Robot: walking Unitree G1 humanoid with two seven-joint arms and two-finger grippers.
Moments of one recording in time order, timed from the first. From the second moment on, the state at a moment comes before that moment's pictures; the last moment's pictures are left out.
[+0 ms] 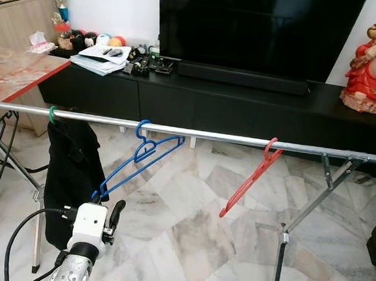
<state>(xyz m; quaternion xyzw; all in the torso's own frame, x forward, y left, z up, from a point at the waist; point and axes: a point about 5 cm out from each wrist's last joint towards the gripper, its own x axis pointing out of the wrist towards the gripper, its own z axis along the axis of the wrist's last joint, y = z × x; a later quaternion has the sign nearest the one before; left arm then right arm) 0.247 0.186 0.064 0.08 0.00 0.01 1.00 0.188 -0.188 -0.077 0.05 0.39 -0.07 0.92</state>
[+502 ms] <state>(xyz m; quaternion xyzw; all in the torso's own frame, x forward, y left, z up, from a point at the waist) 0.273 0.170 0.091 0.08 -0.02 -0.02 1.00 0.184 -0.190 -0.080 0.05 0.40 -0.07 0.91</state>
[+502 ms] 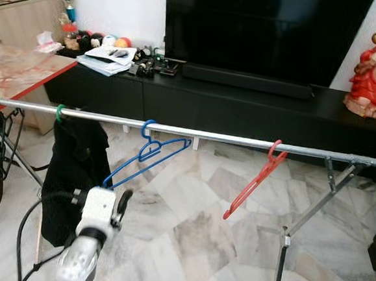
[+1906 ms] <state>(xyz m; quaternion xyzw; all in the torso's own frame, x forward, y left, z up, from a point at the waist) 0.268 0.180 0.095 0.16 0.00 -0.04 0.99 0.212 -0.164 -0.068 0.05 0.37 -0.06 0.93</state>
